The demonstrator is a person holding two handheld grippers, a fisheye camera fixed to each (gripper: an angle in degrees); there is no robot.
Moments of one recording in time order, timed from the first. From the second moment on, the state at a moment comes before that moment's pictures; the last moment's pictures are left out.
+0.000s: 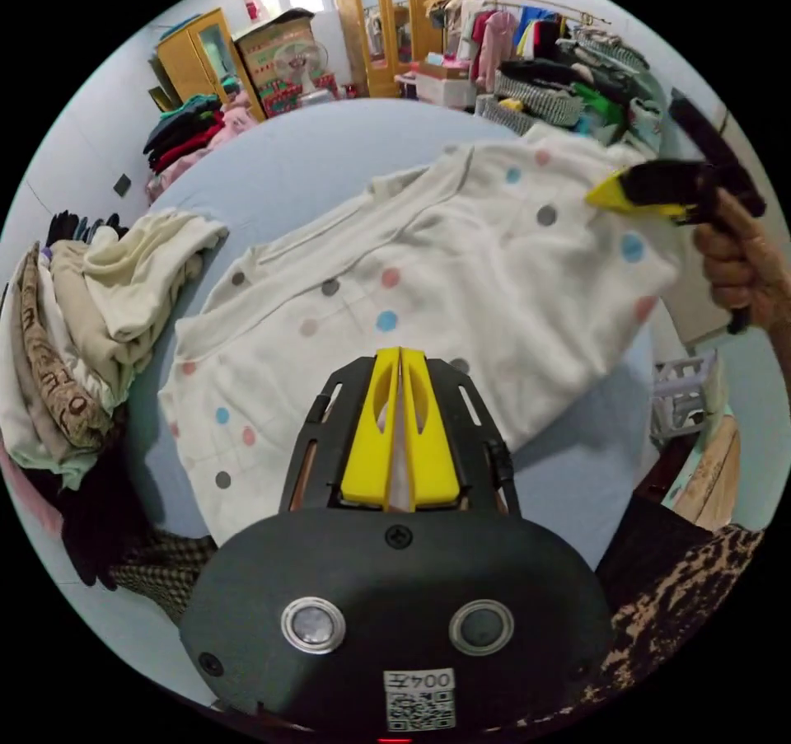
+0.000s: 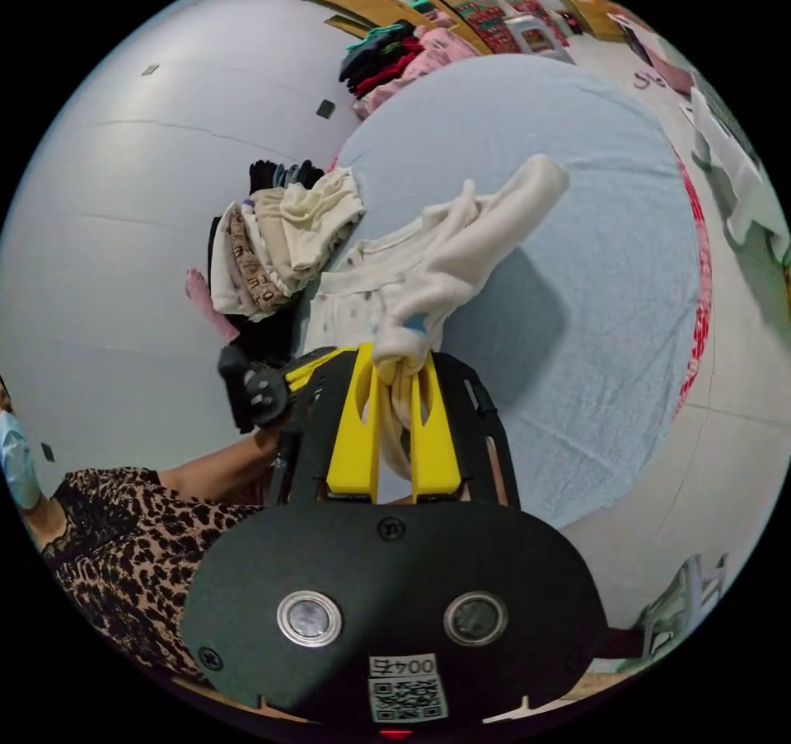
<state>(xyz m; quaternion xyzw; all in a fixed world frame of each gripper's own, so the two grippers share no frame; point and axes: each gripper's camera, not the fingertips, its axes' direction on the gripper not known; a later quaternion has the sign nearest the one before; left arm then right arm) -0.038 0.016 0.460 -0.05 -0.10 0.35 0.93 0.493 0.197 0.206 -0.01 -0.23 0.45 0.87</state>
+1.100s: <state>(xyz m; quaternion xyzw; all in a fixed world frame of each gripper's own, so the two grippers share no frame) -0.360 0.131 0.320 -0.05 -0.02 0.19 0.98 0.166 -0.105 0.393 -0.19 -0.10 0.11 0.97</state>
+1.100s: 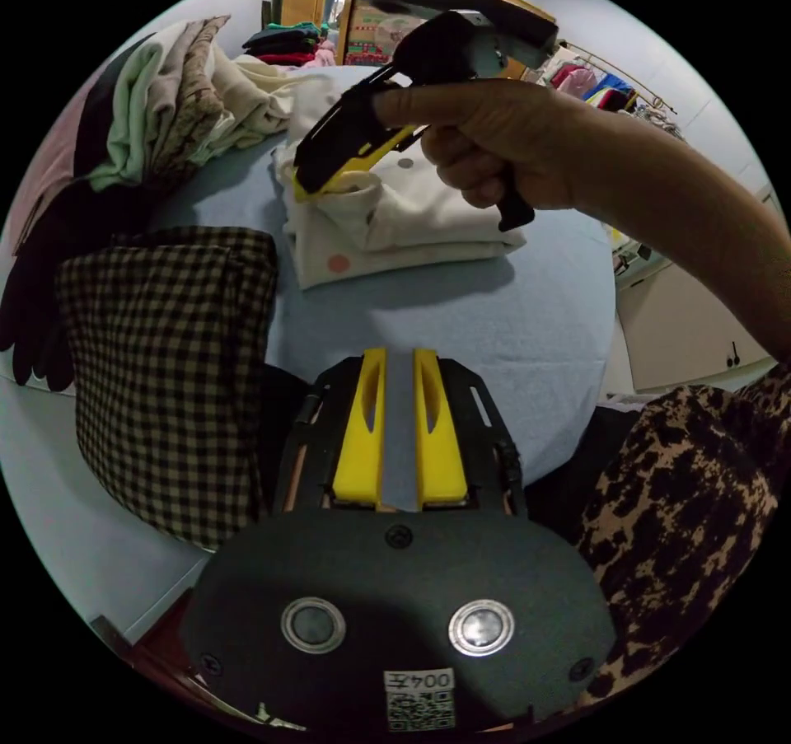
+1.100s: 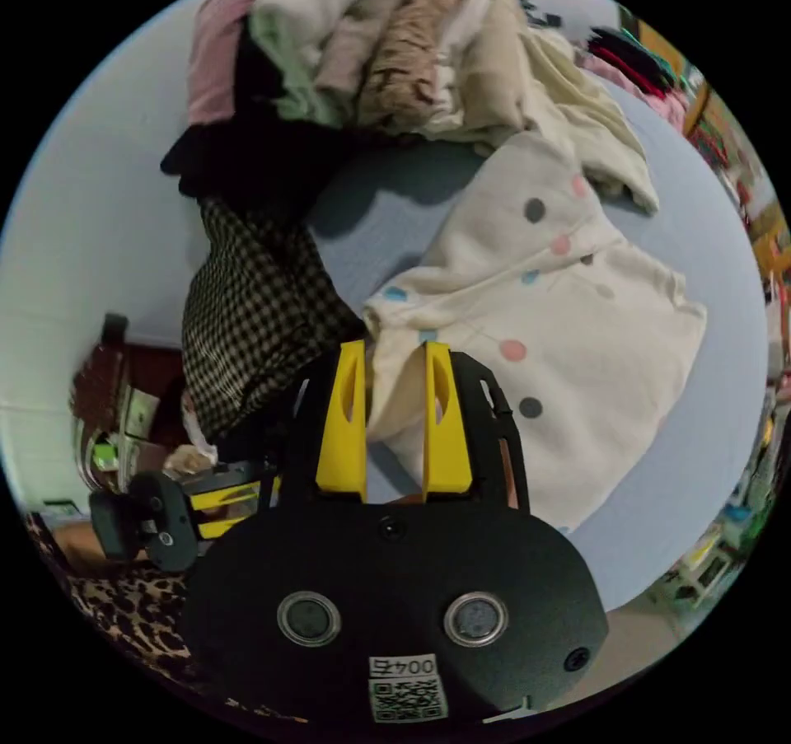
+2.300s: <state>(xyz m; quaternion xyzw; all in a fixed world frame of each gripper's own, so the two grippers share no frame) -0.402 0.051 0.274 0.03 -0.02 0.17 0.98 0.267 0.160 0.318 0.04 -0.39 0.50 0.77</state>
